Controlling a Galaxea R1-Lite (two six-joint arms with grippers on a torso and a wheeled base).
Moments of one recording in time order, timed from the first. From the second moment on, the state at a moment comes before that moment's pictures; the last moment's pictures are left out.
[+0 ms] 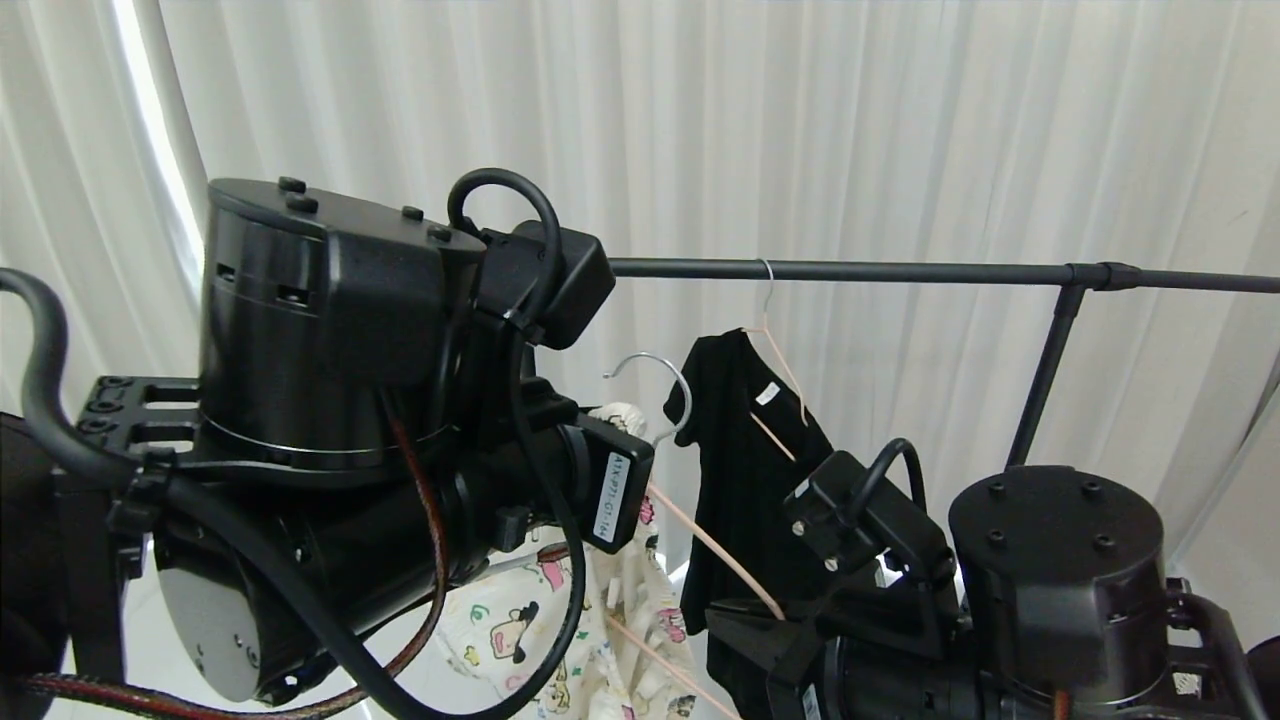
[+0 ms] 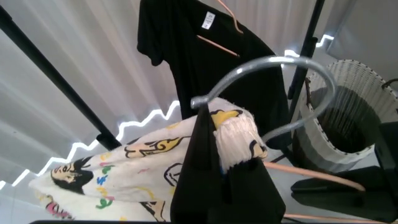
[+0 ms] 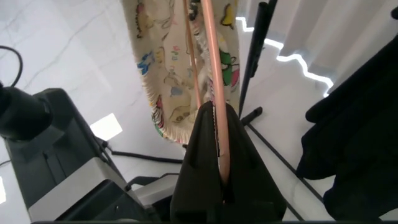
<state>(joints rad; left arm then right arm) -0.88 1.52 -1.03 -0.08 0.34 -0.02 1.10 1.63 -0.68 -0.54 -0.06 0.27</state>
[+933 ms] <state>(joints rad) -0.87 1.40 -0.84 -0.08 0.34 -0.02 1.08 1.63 -0.63 -0.71 -0.16 0.26</state>
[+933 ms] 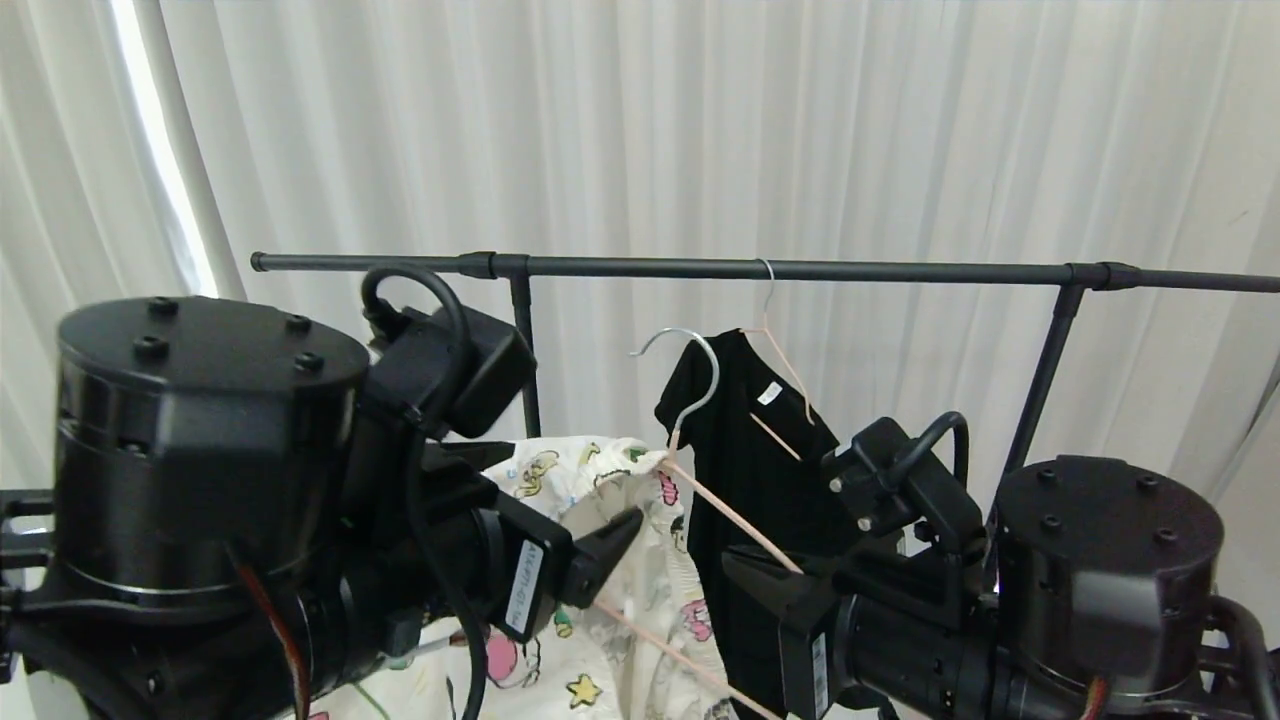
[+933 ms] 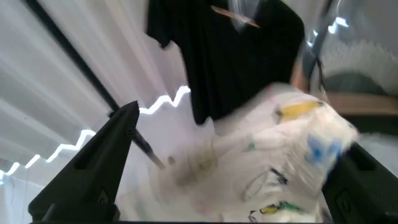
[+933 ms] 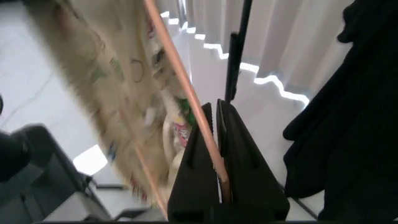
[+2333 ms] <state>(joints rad) -0.53 1.17 -0.56 -0.14 -0.31 0.30 0.98 1.41 -0.33 -0.82 0.02 -0.06</state>
